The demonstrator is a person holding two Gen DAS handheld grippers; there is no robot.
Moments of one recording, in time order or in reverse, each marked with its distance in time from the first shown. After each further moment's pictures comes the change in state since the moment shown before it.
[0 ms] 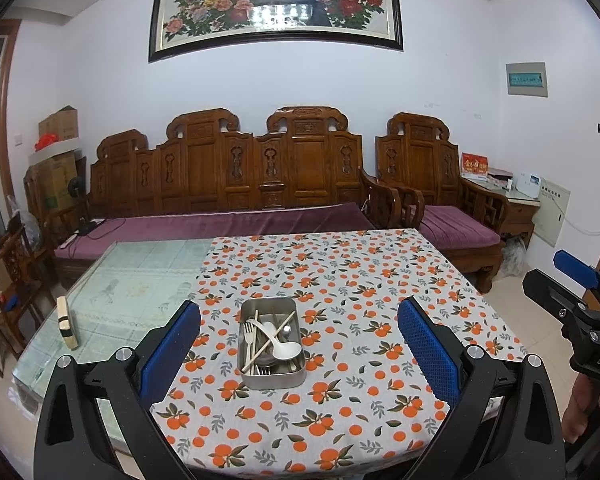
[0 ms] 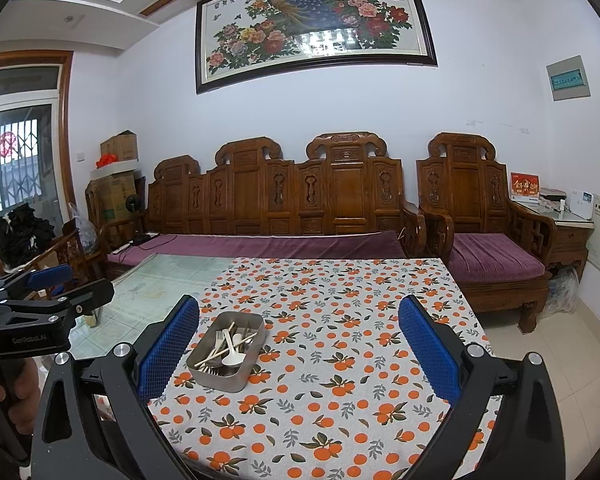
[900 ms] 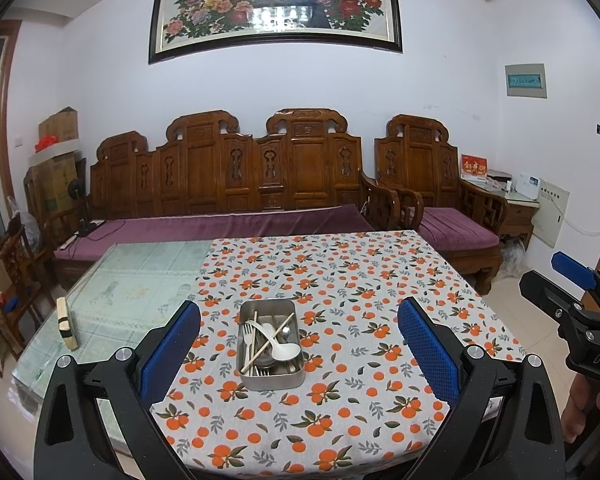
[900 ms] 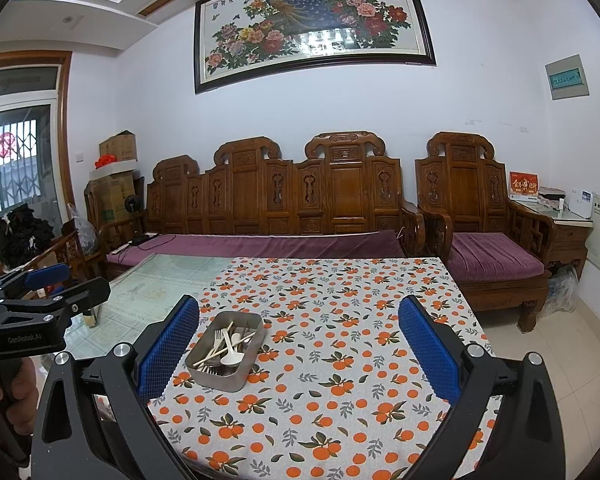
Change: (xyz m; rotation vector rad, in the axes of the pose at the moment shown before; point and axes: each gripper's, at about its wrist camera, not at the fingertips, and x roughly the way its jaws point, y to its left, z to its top) left arm -0.003 -0.004 -0.001 0.001 -0.007 -0.003; right arm 0.001 0.004 -0.001 0.001 -0.001 -0.002
